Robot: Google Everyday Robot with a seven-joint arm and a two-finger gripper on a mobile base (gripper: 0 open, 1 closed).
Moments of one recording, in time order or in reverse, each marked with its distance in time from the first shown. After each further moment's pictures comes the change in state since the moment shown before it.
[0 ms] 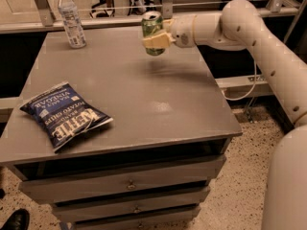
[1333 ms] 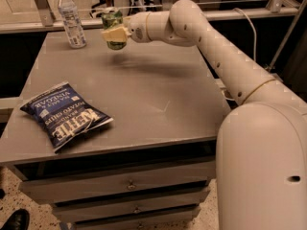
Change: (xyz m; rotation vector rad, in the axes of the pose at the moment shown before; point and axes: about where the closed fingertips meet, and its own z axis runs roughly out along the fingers) arm -0.033 0.008 0.129 -0.008 -0.049 0.085
